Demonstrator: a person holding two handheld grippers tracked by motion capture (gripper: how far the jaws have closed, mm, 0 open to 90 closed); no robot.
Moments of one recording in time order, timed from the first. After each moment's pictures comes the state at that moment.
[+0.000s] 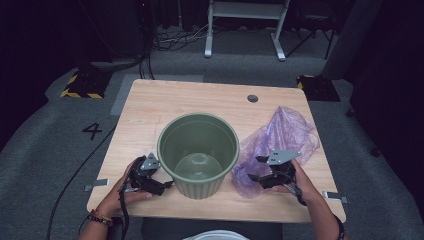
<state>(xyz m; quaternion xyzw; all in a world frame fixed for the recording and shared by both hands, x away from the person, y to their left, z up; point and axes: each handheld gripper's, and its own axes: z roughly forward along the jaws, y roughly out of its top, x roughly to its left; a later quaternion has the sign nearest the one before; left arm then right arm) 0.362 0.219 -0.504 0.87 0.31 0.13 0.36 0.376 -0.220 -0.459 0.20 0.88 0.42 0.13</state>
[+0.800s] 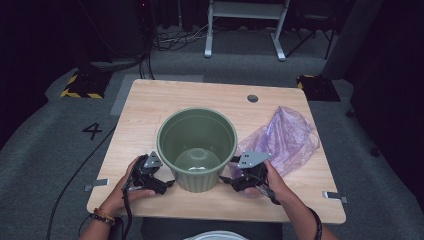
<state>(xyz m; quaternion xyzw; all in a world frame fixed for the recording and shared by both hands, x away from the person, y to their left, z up) 0.370 0.212 -0.505 0.87 0.33 0.13 0.35 0.368 -0.143 -0.448 0.15 0.87 0.45 0.13</state>
